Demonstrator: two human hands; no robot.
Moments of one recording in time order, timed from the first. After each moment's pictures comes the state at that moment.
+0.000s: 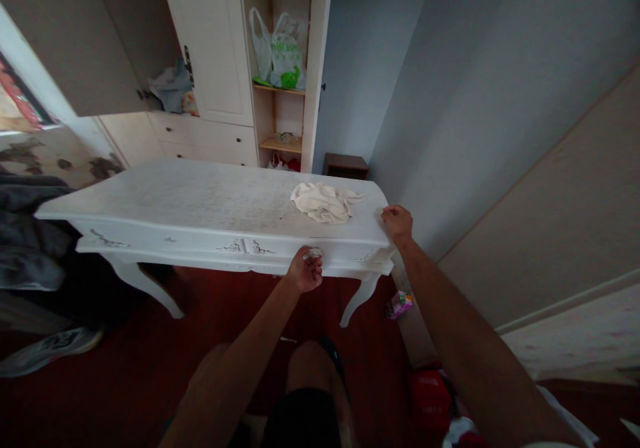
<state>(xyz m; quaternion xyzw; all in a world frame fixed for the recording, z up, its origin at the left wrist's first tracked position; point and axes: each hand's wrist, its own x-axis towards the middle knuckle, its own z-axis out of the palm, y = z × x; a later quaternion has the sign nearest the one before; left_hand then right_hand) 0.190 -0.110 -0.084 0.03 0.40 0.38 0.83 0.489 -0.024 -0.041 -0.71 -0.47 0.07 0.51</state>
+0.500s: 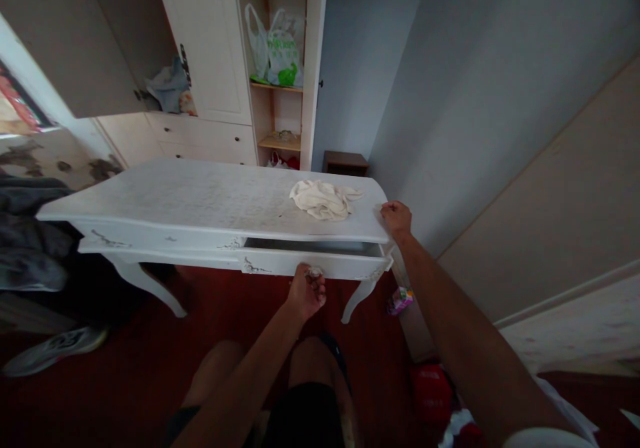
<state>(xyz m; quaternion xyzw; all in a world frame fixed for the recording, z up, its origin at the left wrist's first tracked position) 0.198 -0.176 -0.069 0.02 0.44 0.41 0.80 0.486 -0.026 -0.038 -0.72 -0.47 0.07 0.51</state>
